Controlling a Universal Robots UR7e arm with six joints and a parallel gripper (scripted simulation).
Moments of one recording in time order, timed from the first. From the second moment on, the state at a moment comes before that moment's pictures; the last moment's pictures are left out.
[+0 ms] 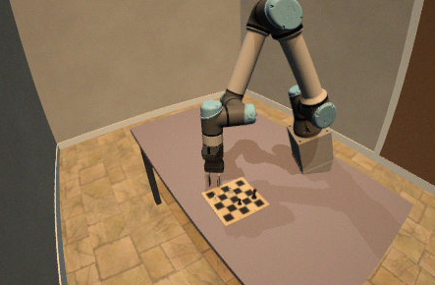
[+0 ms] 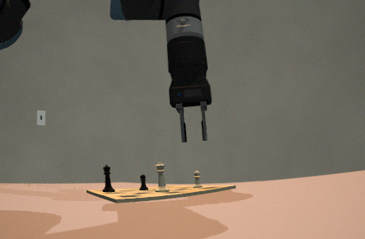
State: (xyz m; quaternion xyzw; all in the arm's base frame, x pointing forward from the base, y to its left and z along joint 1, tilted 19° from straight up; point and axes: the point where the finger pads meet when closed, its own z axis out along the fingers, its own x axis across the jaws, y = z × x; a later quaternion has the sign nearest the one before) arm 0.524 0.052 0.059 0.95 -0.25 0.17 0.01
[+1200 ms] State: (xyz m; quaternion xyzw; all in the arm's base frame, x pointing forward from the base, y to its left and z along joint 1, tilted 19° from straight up) arm 0.535 0.050 0.019 0.95 -0.25 0.16 0.01
